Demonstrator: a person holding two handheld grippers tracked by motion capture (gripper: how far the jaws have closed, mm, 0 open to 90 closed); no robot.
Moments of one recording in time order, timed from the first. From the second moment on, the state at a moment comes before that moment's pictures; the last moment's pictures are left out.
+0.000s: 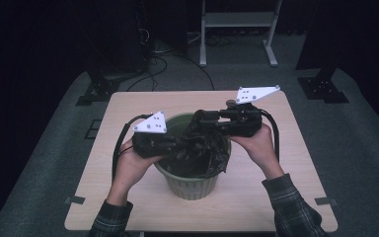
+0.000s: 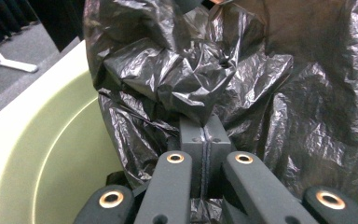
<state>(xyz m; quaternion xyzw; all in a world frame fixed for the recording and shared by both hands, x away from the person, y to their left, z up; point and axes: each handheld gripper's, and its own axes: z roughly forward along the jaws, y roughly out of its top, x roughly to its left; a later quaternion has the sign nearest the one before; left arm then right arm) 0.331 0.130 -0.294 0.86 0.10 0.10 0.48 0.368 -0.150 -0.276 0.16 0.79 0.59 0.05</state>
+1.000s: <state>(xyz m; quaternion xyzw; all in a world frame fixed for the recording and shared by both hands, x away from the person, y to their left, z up) 0.329 0.213 -0.299 0.83 0.19 0.15 0.51 0.340 -0.230 -0.300 0.20 0.79 0.57 0.11</state>
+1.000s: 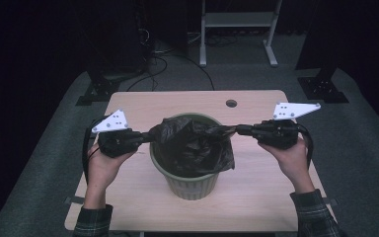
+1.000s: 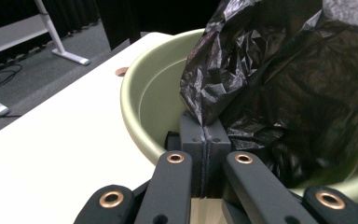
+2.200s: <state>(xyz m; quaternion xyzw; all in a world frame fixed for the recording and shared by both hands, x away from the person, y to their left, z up) 0.320 0.205 -0.303 0.83 0.18 0.13 0.51 0.373 -0.189 -0.296 0.19 0.80 0.56 0.10</state>
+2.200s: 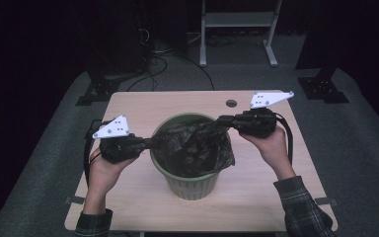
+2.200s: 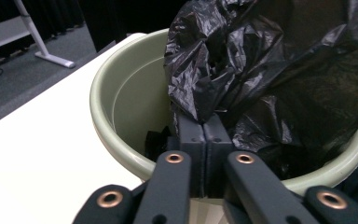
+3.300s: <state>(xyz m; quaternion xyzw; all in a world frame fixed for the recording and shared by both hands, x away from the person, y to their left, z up) 0.286 0.250 -0.277 0.78 0.21 0.18 0.55 0.298 -0.224 -0.325 0.14 0.82 0.54 0.07</state>
